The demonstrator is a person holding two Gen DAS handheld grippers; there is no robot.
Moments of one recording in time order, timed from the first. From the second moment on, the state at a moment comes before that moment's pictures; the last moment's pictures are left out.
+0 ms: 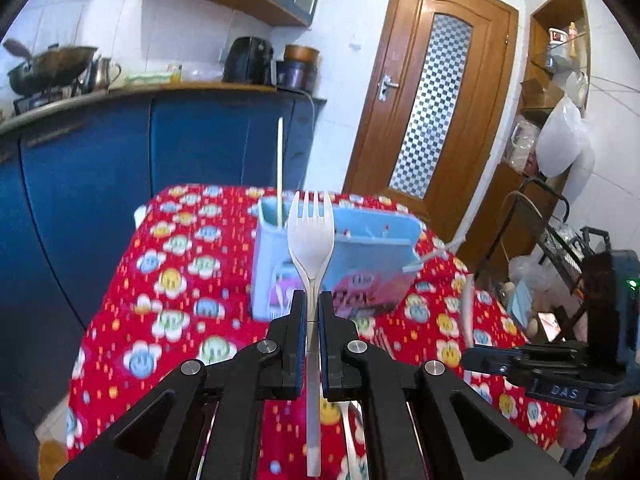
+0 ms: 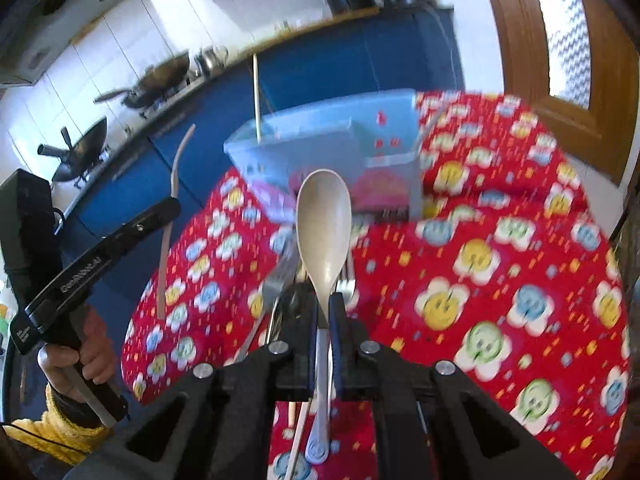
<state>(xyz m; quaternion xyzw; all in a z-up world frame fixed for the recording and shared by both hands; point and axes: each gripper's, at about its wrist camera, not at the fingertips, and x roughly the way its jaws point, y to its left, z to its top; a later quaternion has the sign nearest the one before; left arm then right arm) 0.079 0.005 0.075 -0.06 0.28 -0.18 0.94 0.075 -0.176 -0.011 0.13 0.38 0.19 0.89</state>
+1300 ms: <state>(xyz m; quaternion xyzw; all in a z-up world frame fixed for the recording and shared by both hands) 0.190 -0.041 0.094 -0.07 0.09 -0.09 0.99 0.162 -0.197 0.070 0.10 0.17 0.13 0.97</state>
